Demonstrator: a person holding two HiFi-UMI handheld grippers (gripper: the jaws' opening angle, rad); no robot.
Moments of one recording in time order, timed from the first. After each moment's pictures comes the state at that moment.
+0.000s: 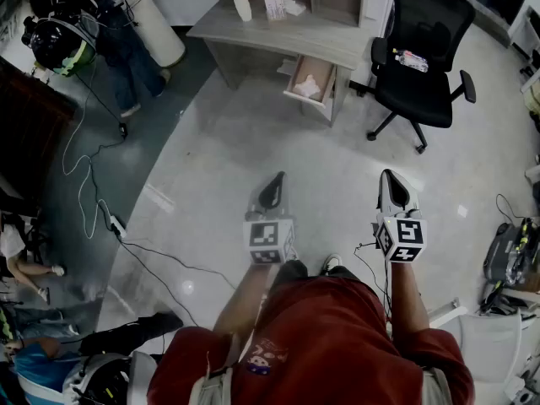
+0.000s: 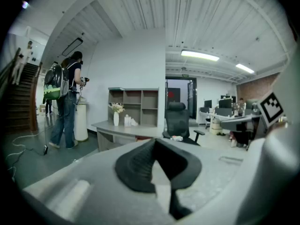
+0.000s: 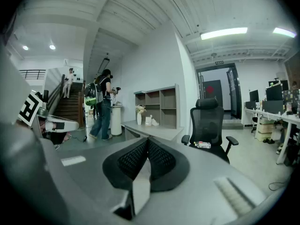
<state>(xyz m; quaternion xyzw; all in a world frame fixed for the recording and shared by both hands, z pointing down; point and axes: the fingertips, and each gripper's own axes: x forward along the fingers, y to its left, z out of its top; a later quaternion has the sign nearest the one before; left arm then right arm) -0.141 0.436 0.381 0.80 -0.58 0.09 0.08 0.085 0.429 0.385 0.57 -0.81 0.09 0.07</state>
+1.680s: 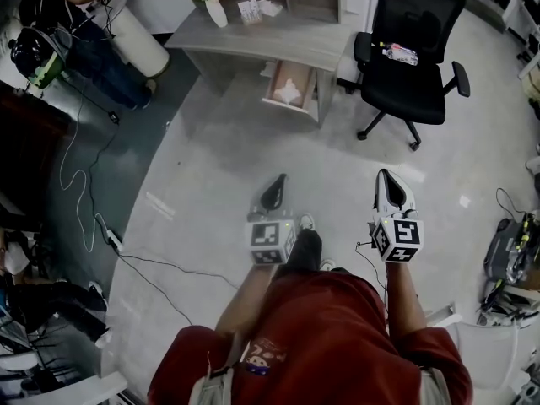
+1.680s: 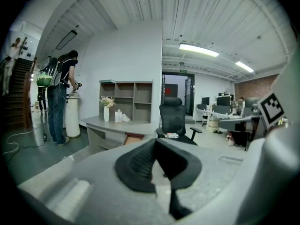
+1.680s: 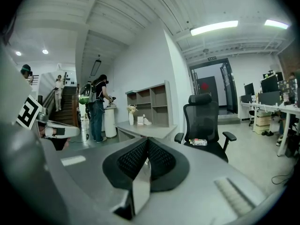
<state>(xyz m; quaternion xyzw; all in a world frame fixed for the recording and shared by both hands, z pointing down) -0.051 0.362 0.417 0.81 -0.57 0.10 0.10 0.168 0.362 0.413 0.59 -0.80 0.11 0.05</state>
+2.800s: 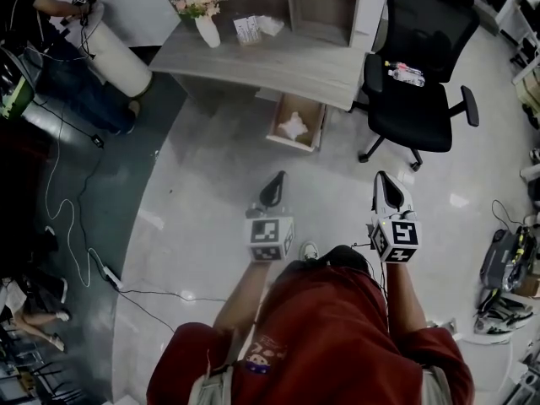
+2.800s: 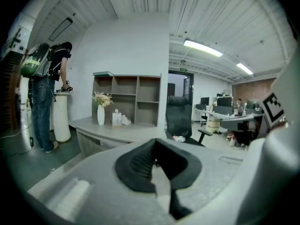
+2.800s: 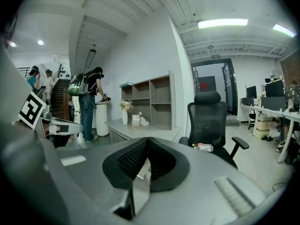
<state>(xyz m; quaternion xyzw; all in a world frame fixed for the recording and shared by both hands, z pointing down) -0.125 0.129 0.422 0.83 -0.53 0.11 0.10 0.089 0.151 0.419 0.61 -0.78 0.12 0.08</state>
